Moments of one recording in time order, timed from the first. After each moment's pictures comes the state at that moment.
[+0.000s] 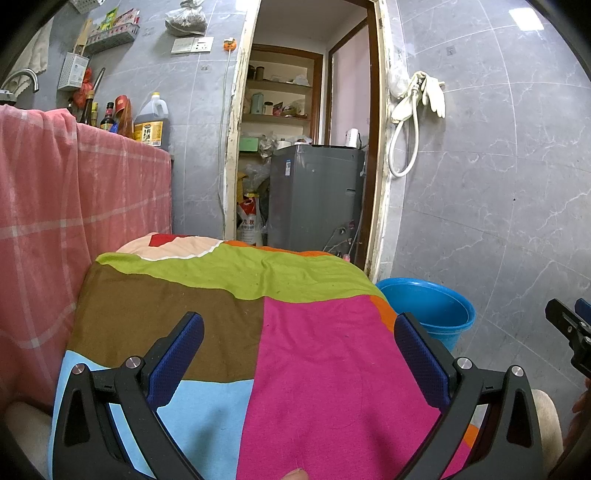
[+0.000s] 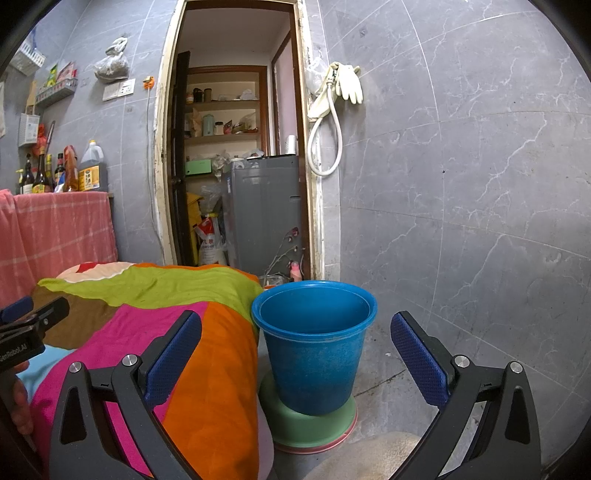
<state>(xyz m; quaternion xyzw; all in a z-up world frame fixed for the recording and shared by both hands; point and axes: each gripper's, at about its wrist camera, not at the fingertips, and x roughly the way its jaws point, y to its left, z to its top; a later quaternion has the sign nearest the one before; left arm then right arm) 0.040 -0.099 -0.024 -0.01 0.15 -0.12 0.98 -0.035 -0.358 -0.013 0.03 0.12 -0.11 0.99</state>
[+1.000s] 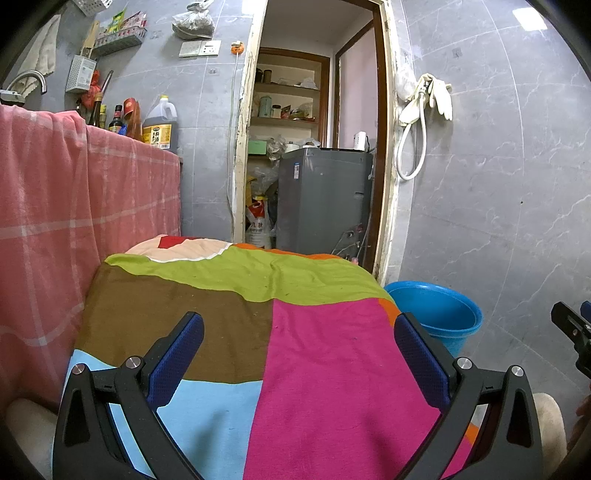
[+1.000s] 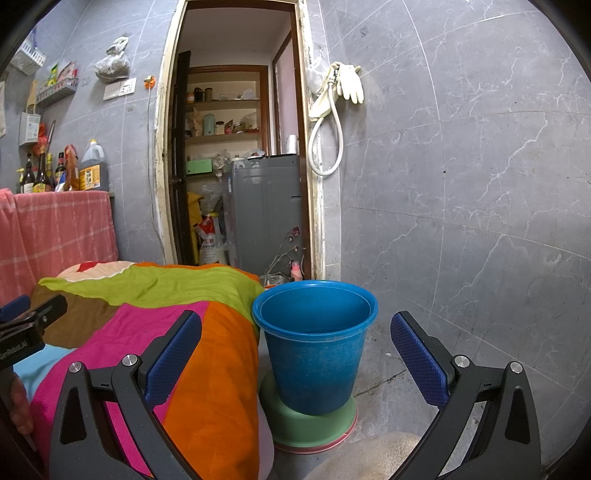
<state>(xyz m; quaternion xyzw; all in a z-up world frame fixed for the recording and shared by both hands) 0.038 -0.101 -0.027 -0.01 0.15 -0.10 0.98 -0.035 -0.356 -0.013 0.03 0.12 -0.11 0.99</state>
